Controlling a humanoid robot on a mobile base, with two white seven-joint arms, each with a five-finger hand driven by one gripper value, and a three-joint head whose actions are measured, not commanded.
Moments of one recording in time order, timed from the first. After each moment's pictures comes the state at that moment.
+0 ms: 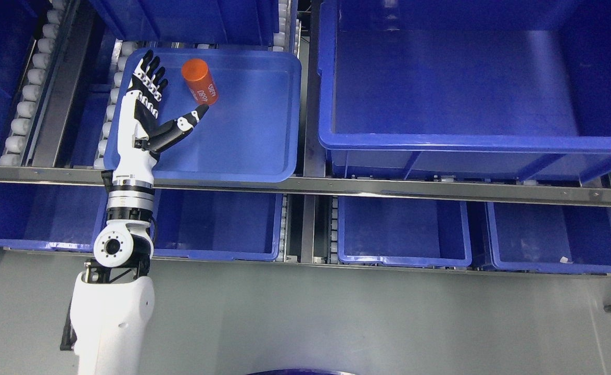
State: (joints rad) left arm -0.16 0.00 0.07 -1.65 0.11 -0.11 -0.02; right arm 0.00 0.00 0.00 0.00 0.00 -0.02 -0.06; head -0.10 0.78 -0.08
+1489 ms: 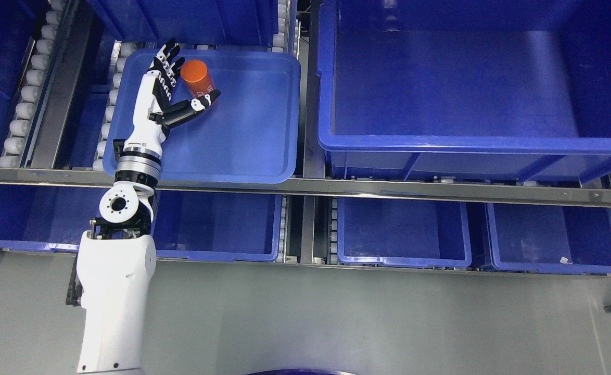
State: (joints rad) left arm -0.39 0.00 0.10 -1.39 0.01 -0.04 -0.15; right arm 0.00 0.00 0.00 0.00 0.00 -0.02 -0.06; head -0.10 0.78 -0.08
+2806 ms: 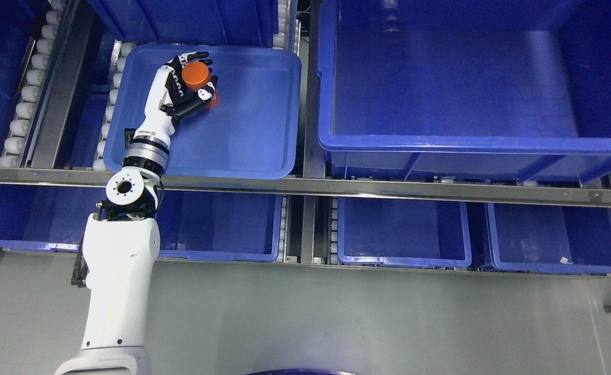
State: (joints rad) left arm -0.46 0.00 0.10 -1.27 0.00 -0.05 -0.19; right arm 0.00 0.00 0.00 0.00 0.00 -0.02 -0.06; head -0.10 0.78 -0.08
